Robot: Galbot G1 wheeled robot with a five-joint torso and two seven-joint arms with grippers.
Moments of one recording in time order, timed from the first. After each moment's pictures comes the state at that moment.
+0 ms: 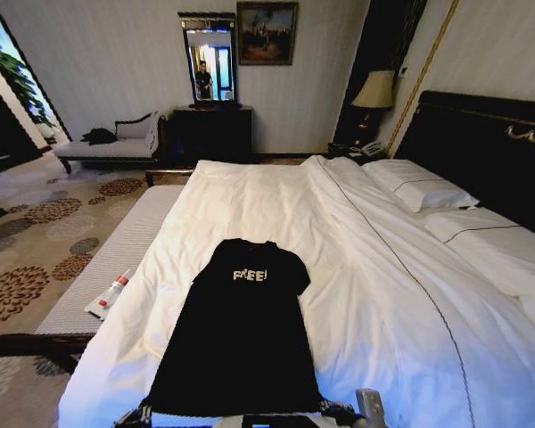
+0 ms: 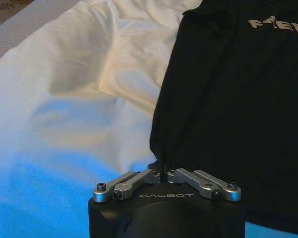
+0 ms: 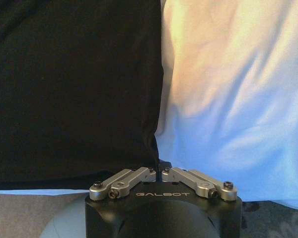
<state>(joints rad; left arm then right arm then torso) 2.27 -1.05 -0.59 -2.20 -0.58 0.08 -0.30 -2.00 1.06 0.38 2.31 0.76 -0.66 0.39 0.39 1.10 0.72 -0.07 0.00</state>
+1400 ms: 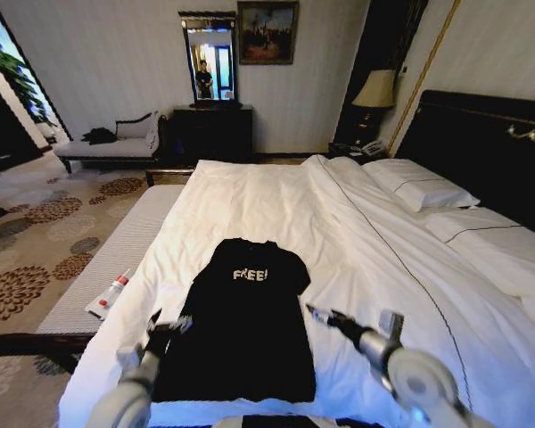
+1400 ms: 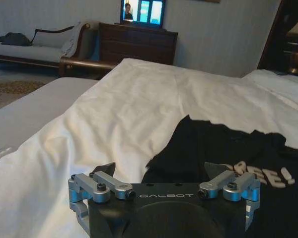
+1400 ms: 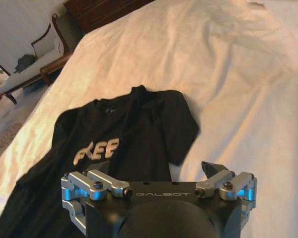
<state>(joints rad) 1.66 -0.99 -0.47 -2.21 -0.69 0.20 -0.40 -1.53 0.93 0.56 2.28 1.29 -0.56 0.44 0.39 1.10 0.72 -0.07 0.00</state>
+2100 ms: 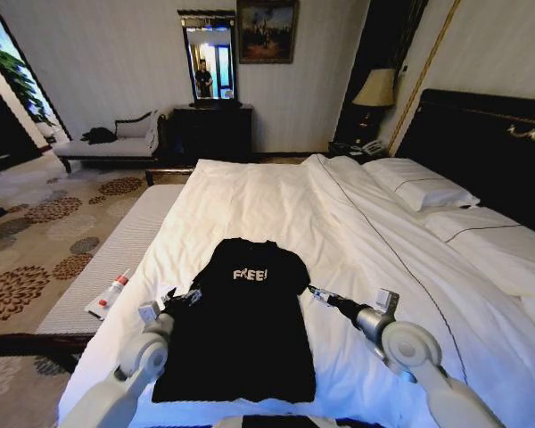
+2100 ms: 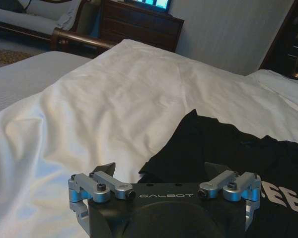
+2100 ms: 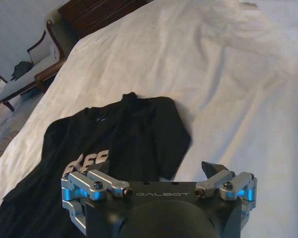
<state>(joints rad) 1.33 -0.97 -0.33 -1.95 -0.88 0.22 -0.40 -1.44 0.94 0.55 2.17 1.30 -0.57 0.40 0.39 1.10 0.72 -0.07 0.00</state>
